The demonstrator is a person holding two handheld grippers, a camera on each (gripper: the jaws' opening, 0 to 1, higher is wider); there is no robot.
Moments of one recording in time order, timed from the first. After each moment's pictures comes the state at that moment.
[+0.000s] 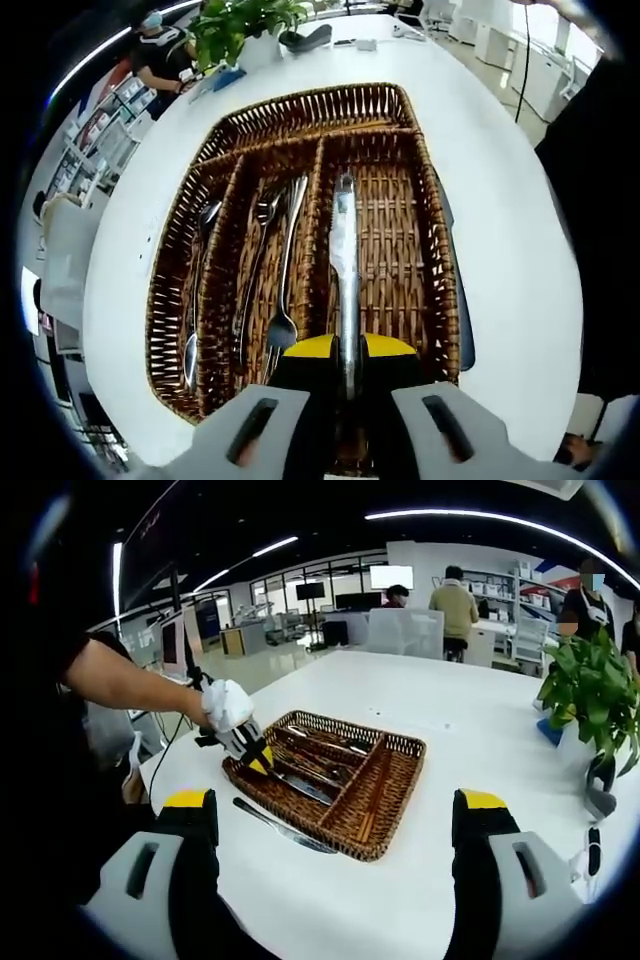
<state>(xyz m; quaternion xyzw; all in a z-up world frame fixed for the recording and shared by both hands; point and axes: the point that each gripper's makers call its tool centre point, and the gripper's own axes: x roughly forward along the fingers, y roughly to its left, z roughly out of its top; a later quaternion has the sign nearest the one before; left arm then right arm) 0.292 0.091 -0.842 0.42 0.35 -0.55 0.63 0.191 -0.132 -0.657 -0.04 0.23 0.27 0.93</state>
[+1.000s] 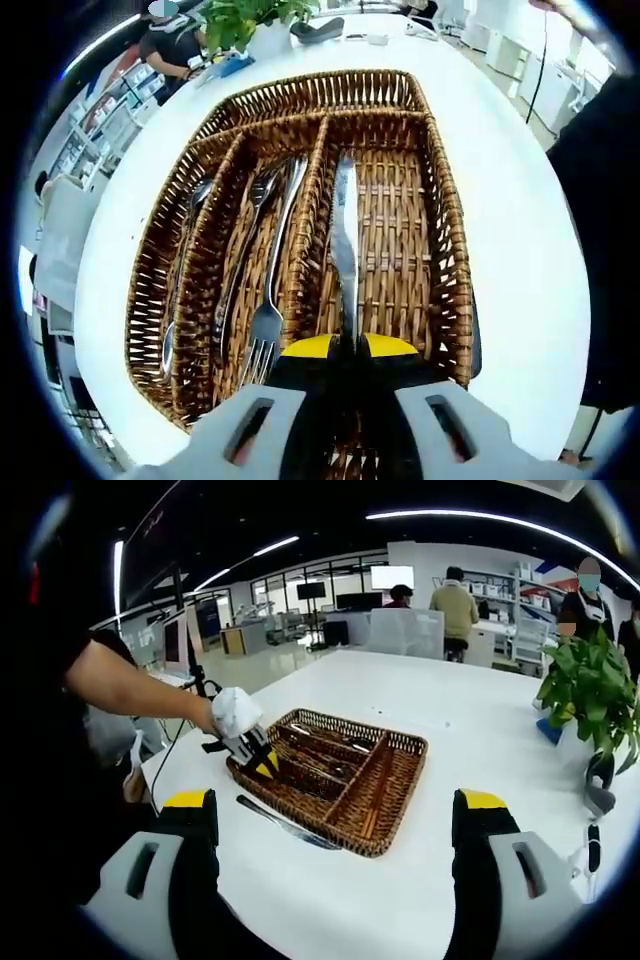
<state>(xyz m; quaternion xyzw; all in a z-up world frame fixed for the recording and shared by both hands) 0.292 0.094 -0.853 0.39 0.36 -0.53 0.66 0.180 -0.131 -0.655 -0.04 0.23 0.27 0.93</state>
